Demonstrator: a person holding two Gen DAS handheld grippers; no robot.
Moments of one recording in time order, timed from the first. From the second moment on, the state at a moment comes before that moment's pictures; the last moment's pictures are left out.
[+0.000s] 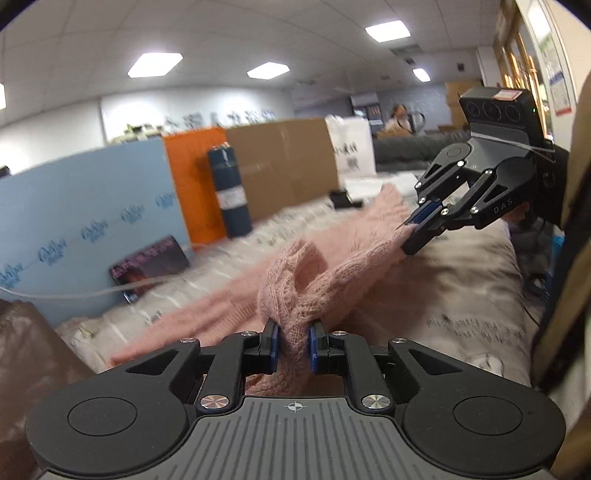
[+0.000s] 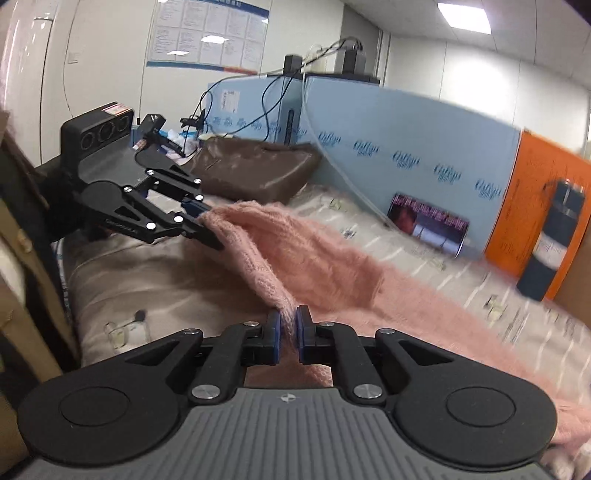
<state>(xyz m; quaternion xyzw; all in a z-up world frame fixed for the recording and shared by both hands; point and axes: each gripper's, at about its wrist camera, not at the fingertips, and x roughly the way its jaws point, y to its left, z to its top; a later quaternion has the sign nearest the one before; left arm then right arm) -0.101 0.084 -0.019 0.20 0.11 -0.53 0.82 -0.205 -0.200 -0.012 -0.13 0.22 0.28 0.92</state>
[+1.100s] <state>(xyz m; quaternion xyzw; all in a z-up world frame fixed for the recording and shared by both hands) -0.028 0.114 -0.025 0.05 0.21 -0.30 0.93 -0.231 -0.364 -0.032 0.16 0.18 -0.30 0.92</state>
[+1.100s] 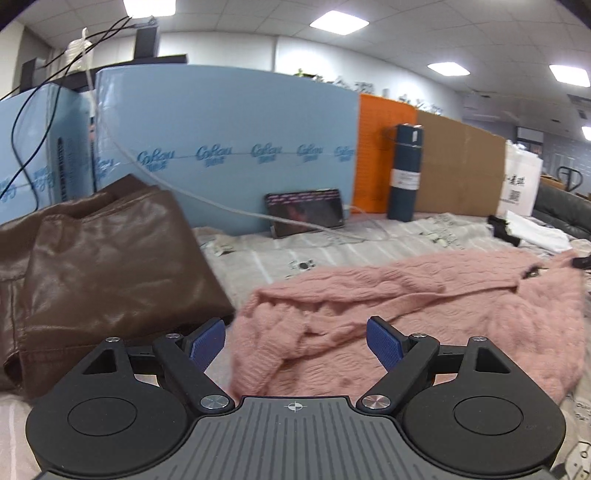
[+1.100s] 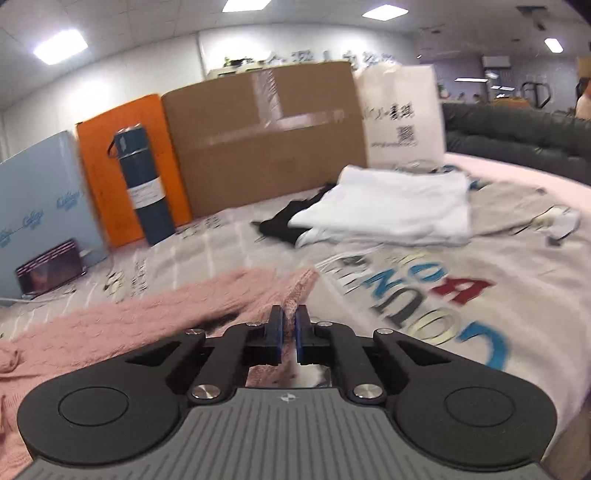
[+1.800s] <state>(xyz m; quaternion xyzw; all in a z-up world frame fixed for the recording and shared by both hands) 0.043 0.080 -0.044 0.04 0.32 -0.31 0.90 -0.121 -0.428 -0.028 0.23 0.24 -0.22 0.92</state>
